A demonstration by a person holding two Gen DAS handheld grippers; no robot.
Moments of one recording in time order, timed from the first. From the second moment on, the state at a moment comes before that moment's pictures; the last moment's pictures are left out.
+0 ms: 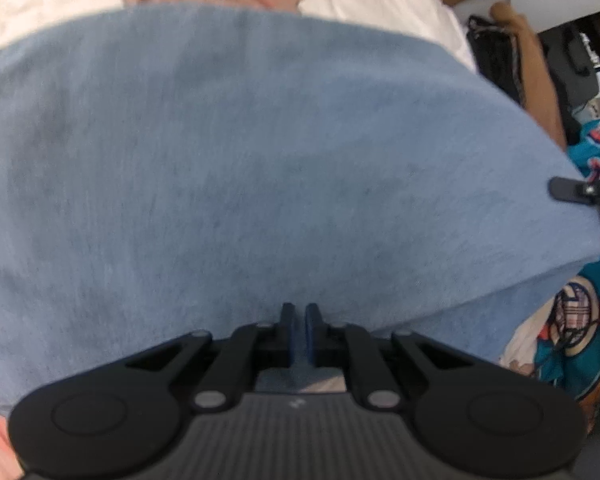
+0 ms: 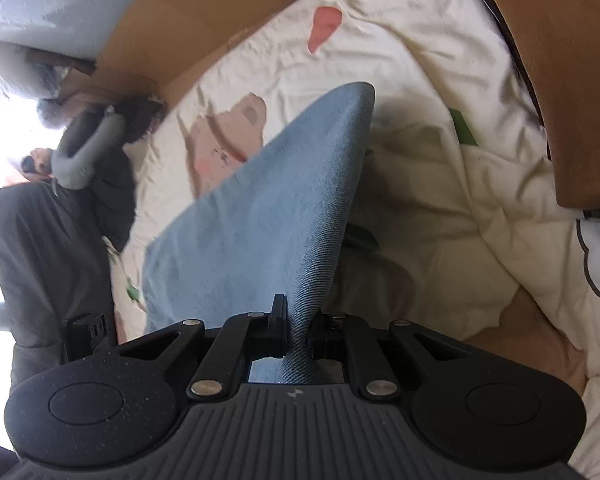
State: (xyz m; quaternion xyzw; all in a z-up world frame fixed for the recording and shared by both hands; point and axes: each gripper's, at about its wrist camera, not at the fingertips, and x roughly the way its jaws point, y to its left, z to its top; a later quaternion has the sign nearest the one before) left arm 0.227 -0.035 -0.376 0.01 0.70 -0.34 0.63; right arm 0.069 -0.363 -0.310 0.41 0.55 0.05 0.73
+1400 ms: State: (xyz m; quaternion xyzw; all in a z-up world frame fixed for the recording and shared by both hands) left arm 0.379 -0.074 -0.380 -0.01 0.65 -0.30 0.69; right arm 0.063 -0.325 -0.292 0.35 0.56 0.02 0.75
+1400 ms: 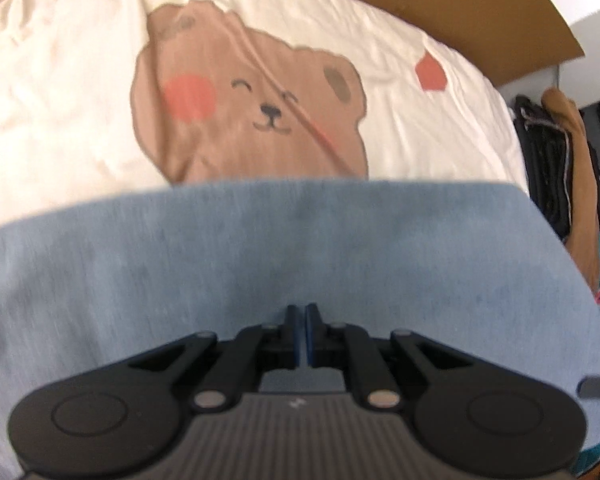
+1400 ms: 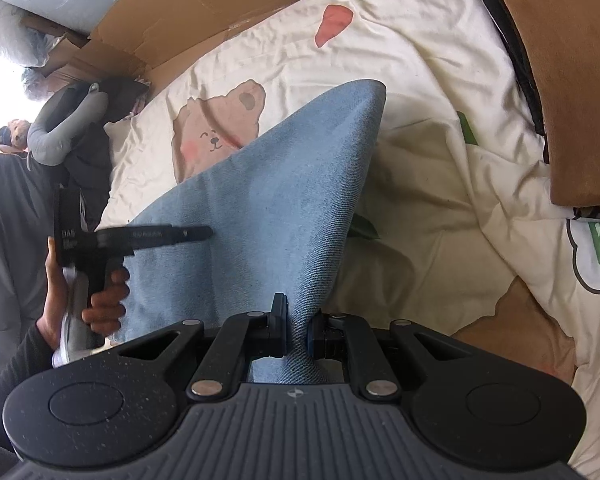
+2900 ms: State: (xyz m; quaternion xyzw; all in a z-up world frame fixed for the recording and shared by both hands) left arm 0.254 -0.033 -0.403 -0.09 0.69 -0.30 0.65; right arm 0.105 -0.275 -0.241 0.25 0.60 0.05 0.76
